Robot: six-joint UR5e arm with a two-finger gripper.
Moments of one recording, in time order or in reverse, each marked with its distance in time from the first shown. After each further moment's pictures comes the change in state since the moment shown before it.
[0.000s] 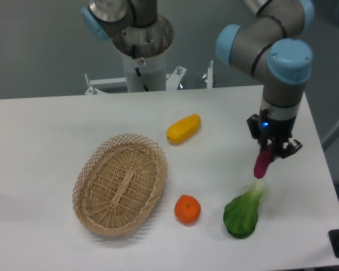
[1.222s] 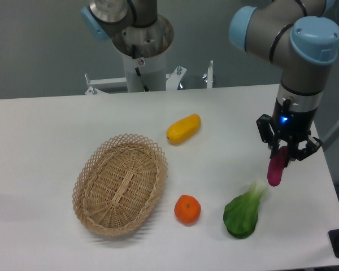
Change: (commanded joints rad) arm -0.003 -0.015 0.029 0.009 -0.052 -0.103
